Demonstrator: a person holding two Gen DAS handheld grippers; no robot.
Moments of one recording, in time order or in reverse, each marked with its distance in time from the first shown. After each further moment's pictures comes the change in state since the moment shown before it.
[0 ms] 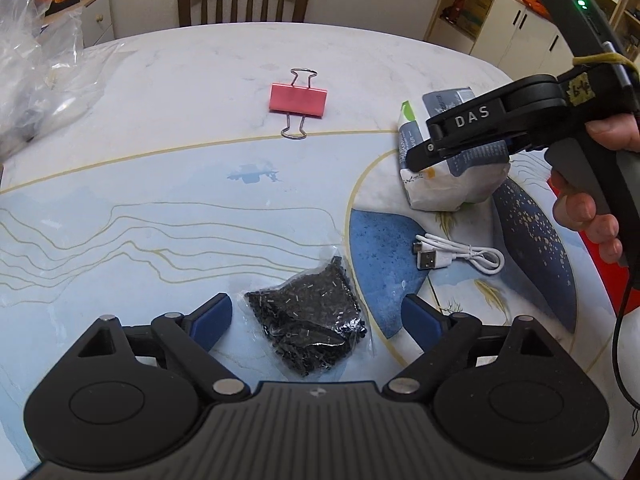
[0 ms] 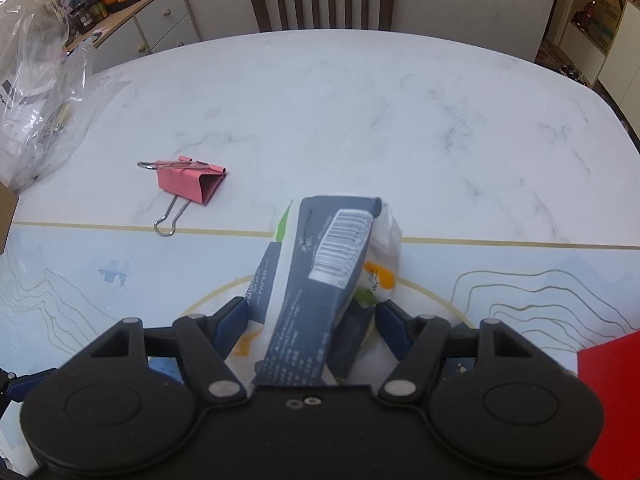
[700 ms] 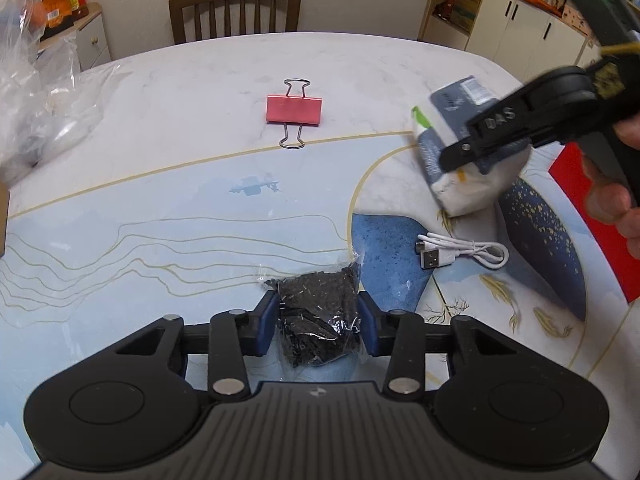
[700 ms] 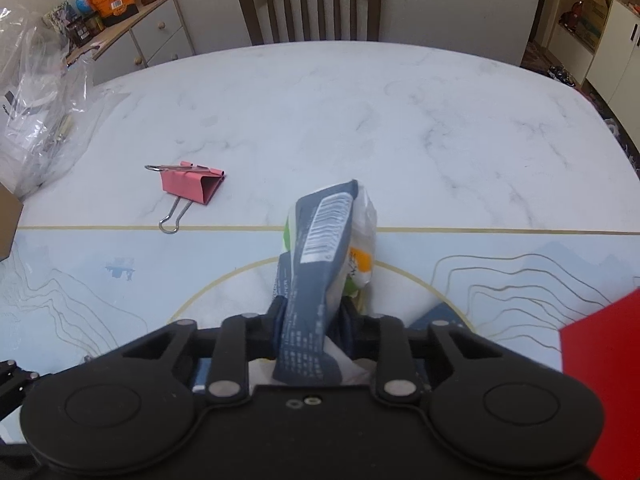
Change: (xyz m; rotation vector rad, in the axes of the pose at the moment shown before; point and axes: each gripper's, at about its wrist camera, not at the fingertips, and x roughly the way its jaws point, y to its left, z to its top) left arm -0.003 -0.003 0.001 0.054 -0.021 0.027; right arm -0.025 -0.001 -0.014 0.026 -0.044 -0.014
